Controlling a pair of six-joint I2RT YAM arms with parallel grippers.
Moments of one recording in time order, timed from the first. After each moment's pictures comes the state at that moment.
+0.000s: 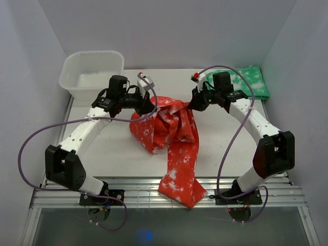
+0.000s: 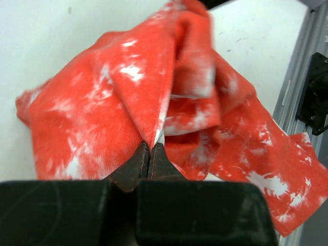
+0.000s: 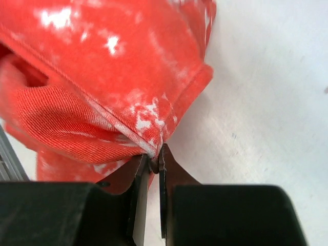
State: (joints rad) left arm -0.36 1.49 1.30 -0.43 0.74 0.22; right arm 0.33 1.56 1.27 -0.44 -0.60 -0.27
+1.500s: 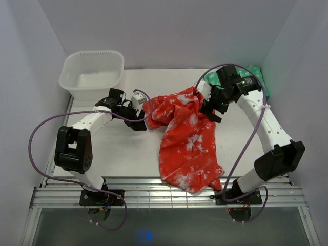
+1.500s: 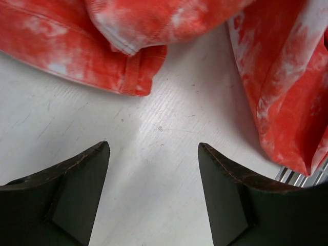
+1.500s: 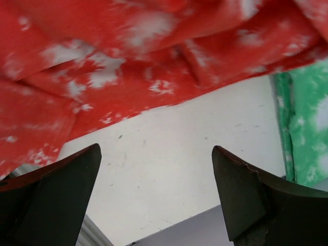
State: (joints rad) left arm -0.21 1.63 1.12 -0.51 0.68 0.36; right arm 0.31 1.58 1.71 -1.21 -0.24 -0.86
